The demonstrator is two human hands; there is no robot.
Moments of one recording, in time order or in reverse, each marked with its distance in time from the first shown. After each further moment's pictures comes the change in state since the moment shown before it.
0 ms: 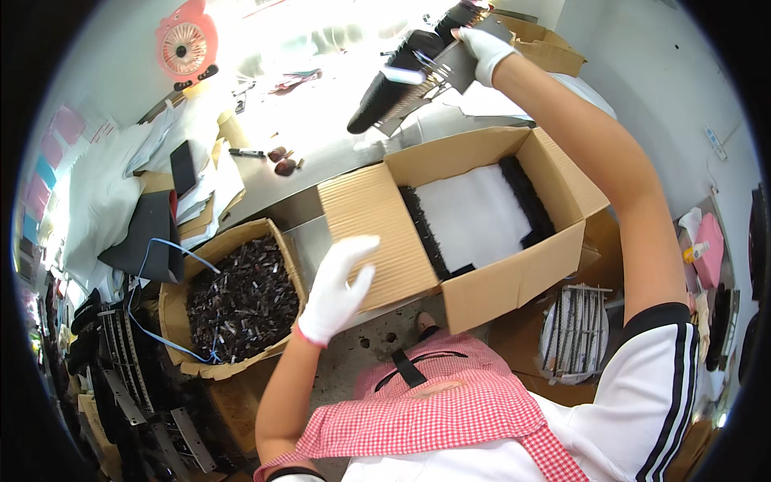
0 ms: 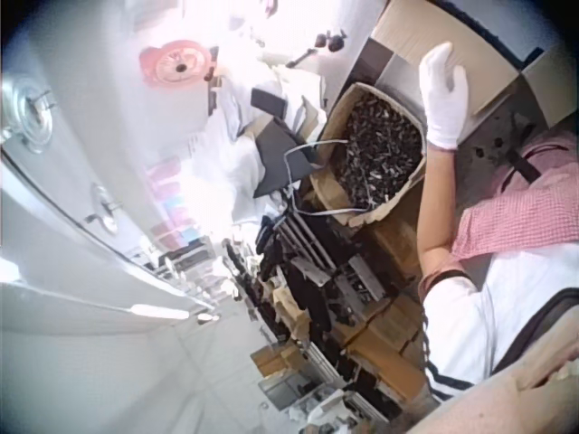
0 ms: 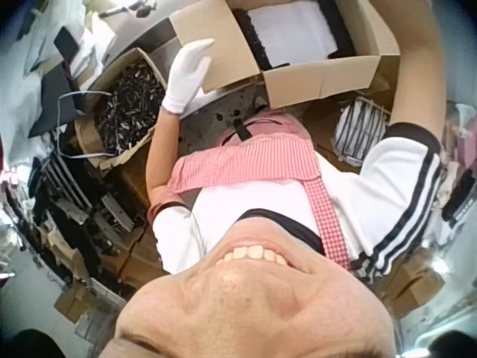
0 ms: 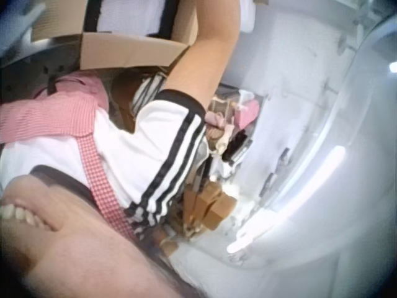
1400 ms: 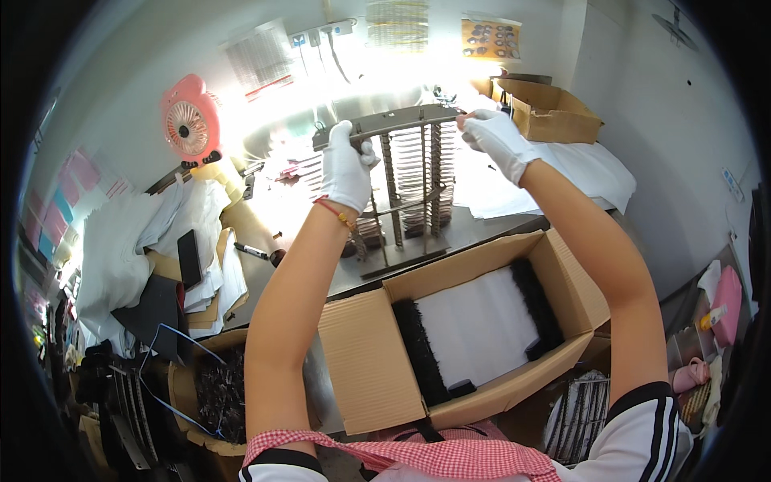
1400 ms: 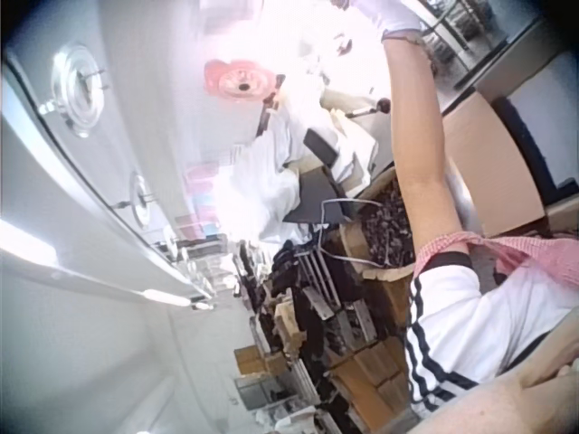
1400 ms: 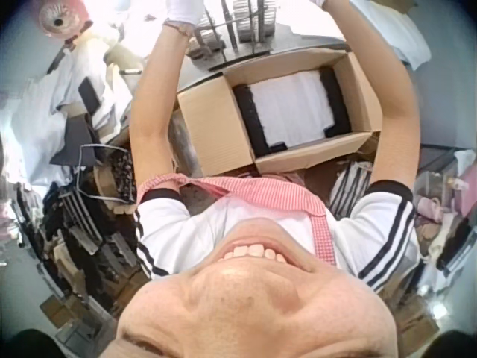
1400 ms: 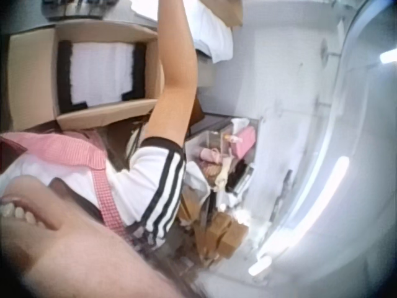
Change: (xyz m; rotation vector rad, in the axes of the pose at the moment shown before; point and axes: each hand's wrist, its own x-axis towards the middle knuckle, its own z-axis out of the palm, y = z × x) left_hand 0.389 -0.046 -0.007 -1.134 0.498 -0.431; right_hand 0.052 -0.037 -0.028 -0.316 -0.360 -0.333
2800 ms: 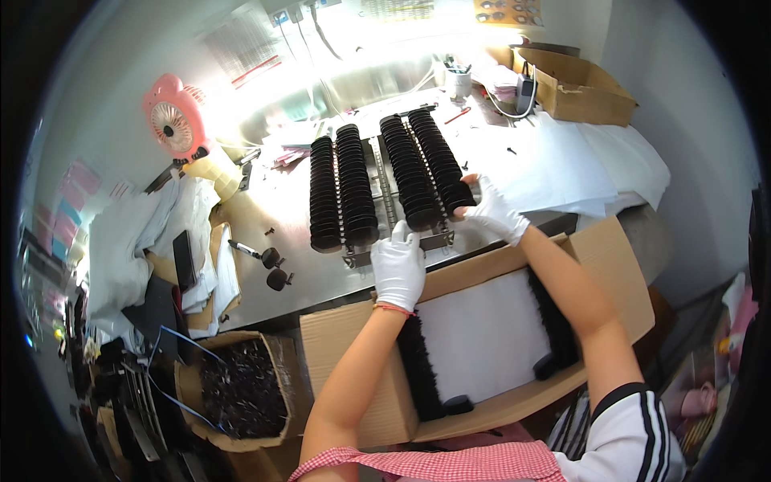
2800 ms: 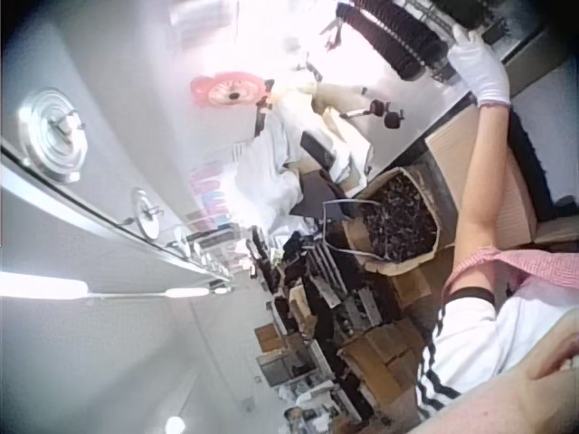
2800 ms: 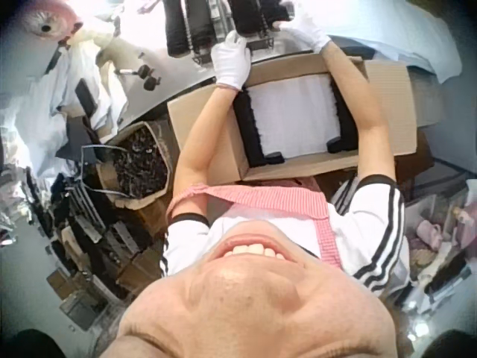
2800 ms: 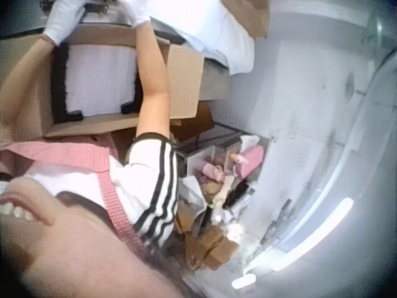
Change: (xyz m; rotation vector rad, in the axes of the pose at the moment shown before) left_hand -0.057 -0.200 -0.073 1.911 -0.075 0.684; right_hand 0.022 0.232 0.022 -0.211 -0.088 -0.197
